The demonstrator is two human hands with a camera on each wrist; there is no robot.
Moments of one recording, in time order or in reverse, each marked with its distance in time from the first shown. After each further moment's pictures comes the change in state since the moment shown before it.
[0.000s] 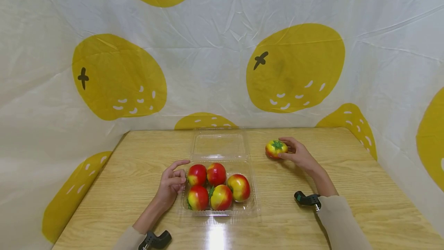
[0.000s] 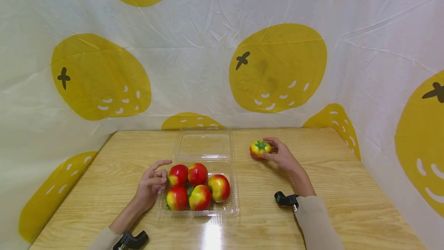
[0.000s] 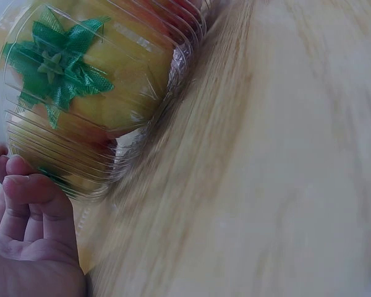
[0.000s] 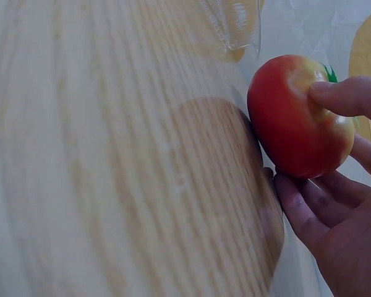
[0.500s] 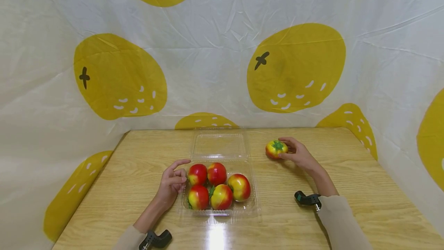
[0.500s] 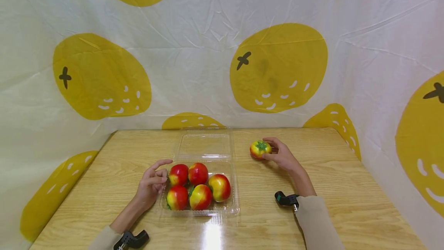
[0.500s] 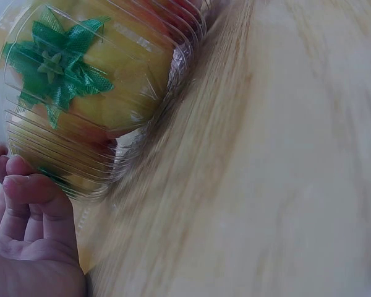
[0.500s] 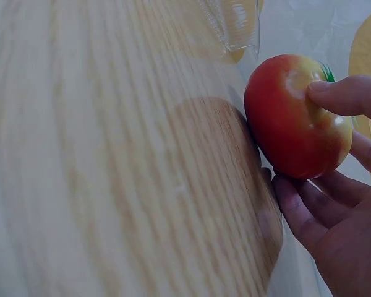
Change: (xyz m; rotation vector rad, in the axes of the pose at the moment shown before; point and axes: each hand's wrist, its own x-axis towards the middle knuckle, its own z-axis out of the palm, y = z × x) left_hand 0.000 0.000 -0.001 0.000 0.000 -0.002; right_hand 0.000 0.000 0.001 0.005 -0.008 -0.021
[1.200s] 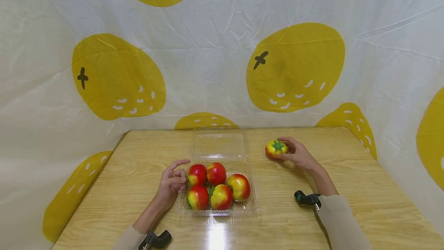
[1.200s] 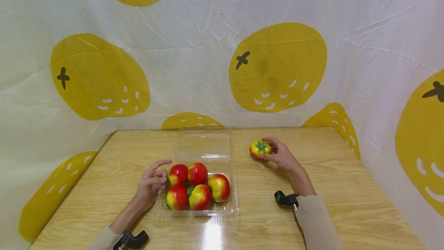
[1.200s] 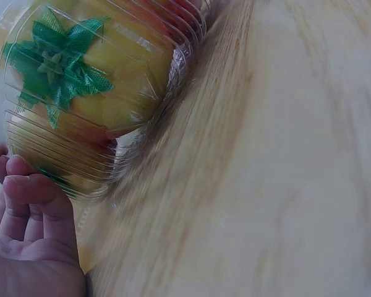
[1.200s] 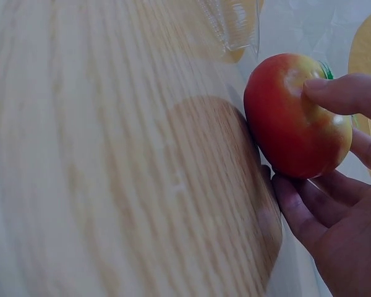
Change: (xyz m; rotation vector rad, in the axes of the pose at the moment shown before) left_hand 0.000 0.001 0.001 -0.014 -0.004 -0.005; right_hand 0.001 0.006 -0.003 -0.007 -0.020 -0.011
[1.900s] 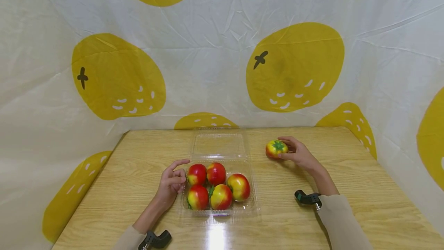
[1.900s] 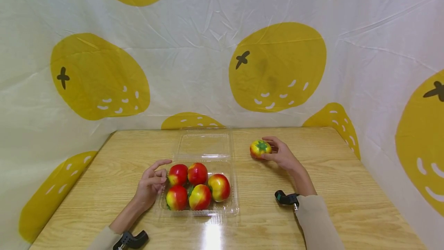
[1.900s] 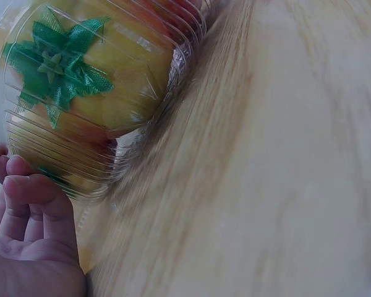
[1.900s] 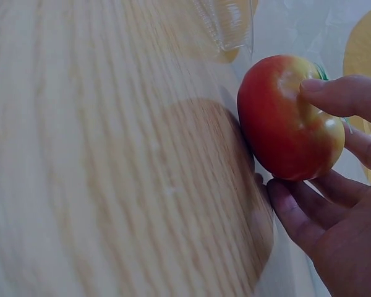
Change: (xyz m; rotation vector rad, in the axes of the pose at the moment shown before) left_hand -0.001 0.000 0.000 0.011 0.001 0.000; right_hand -0.002 -0.004 0.001 -0.010 0.010 -0.001
